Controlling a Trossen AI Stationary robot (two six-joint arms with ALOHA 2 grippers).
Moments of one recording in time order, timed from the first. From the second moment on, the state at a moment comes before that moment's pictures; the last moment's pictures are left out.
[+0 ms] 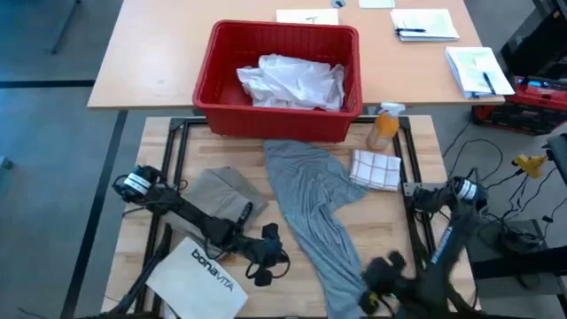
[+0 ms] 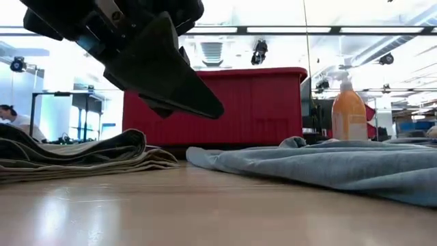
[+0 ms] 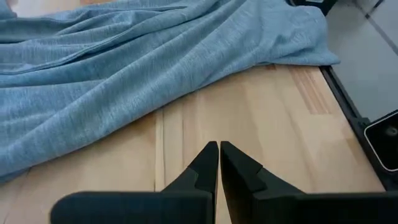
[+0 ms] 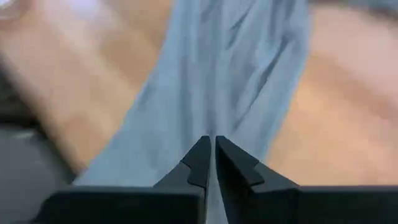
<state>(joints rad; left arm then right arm) -0.48 1.83 0.95 0.27 -0.19 -0.38 1.01 1.80 1.41 -1.18 0.55 1.80</state>
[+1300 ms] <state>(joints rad) -0.48 1.83 0.95 0.27 -0.23 -0.45 0.39 1.67 0.94 -0.43 0.10 0.93</state>
